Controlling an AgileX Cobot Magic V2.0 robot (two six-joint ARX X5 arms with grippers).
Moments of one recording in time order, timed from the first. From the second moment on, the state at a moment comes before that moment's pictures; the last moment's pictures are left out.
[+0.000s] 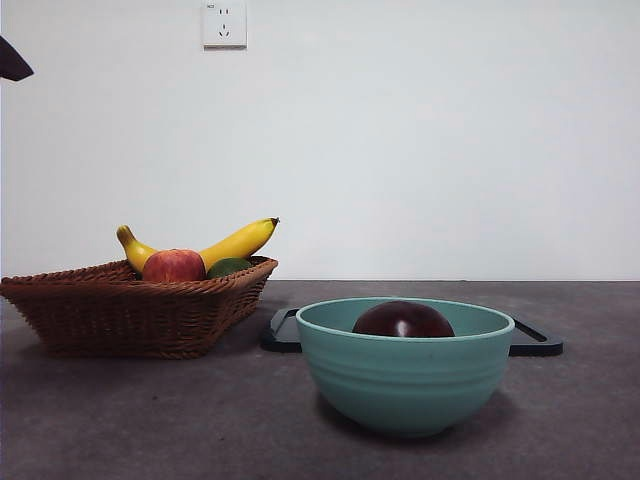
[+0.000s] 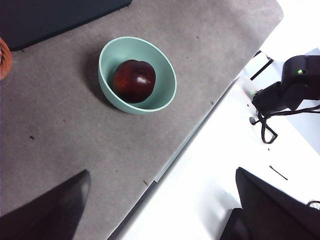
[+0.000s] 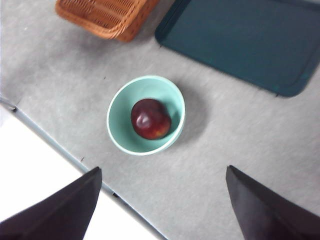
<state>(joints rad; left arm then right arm) -0.42 0.82 0.90 -0.95 0.66 0.04 0.22 0.81 1.02 -1.12 -0.50 -0.05</state>
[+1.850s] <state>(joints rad) -0.42 0.82 0.90 -0.95 0.66 0.05 0.57 1.43 0.80 -0.44 -0.23 0.14</state>
